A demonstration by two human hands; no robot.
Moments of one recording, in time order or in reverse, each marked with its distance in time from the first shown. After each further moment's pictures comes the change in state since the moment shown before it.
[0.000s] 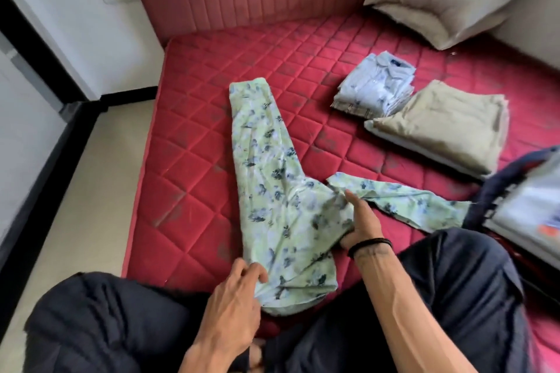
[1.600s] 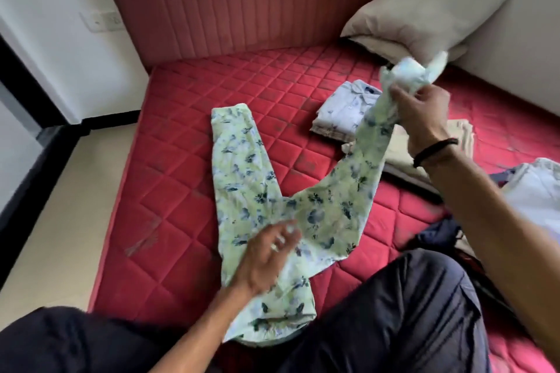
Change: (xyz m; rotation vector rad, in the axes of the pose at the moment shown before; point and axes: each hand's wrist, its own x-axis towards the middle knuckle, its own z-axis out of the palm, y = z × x) left_hand 0.114 0.077 -0.010 -0.591 -0.048 0.157; right_hand -0.043 -0.253 0.043 -0.437 -0.025 -1.050
